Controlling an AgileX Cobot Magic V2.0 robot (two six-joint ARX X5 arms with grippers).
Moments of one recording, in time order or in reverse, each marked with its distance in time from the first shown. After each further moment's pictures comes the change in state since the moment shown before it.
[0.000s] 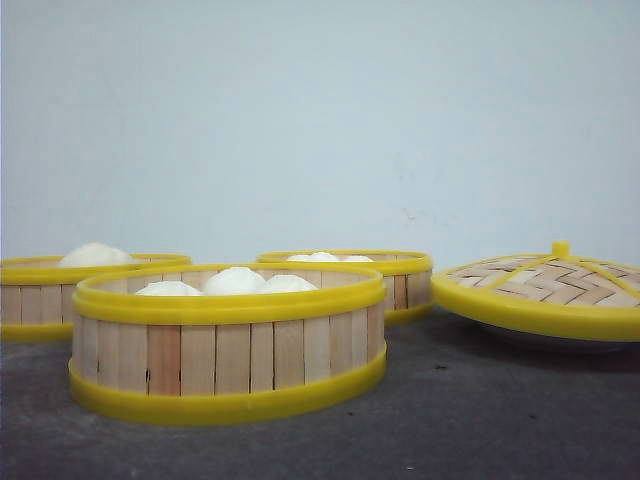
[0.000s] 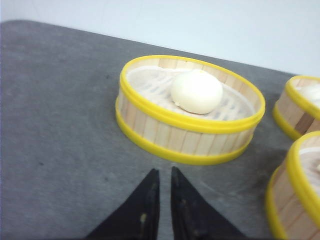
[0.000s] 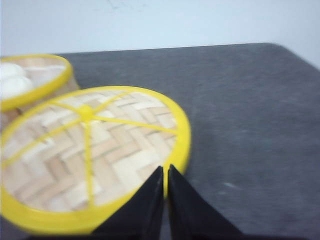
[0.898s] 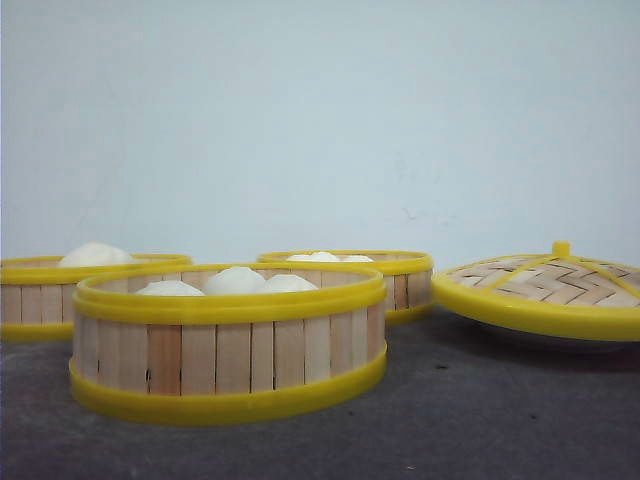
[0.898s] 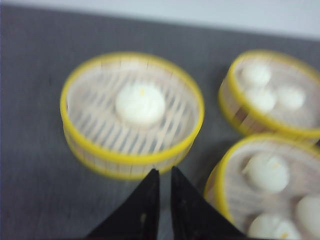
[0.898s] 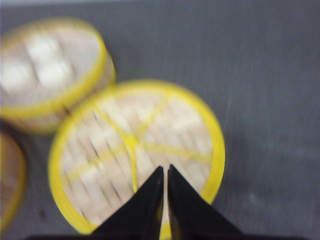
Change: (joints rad) left arm 0.000 0.817 0.769 -0.351 0.185 0.151; right arm 0.000 0.889 0.791 -0.429 -0.095 -0.084
